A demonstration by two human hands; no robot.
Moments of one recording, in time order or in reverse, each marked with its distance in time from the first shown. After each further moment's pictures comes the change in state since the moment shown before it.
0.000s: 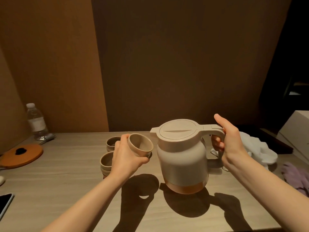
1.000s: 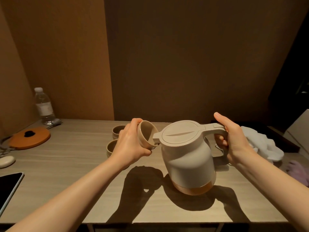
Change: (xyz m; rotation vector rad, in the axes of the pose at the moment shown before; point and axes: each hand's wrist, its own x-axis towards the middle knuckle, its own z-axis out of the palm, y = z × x) left_hand -0.004 0.006 -0.025 0.101 -0.123 0.171; right_hand -0.006 0.009 0.004 -0.190 -0.143 0.013
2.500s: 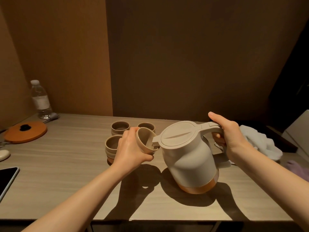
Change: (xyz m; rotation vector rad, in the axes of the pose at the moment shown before) left_hand -0.011 -0.032 0.033 -0.035 0.051 -0.067; right_hand 0.010 0.003 0.008 -0.067 0.031 0.005
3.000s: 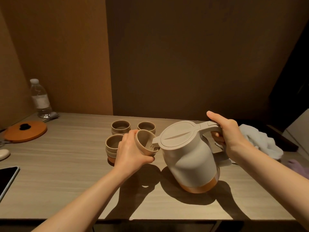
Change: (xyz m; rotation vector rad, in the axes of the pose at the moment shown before) left_hand -0.007 -0.006 0.007 -0.026 0.041 -0.034; right_hand 0.005 0.001 0.004 -0.042 -0.017 -0.029
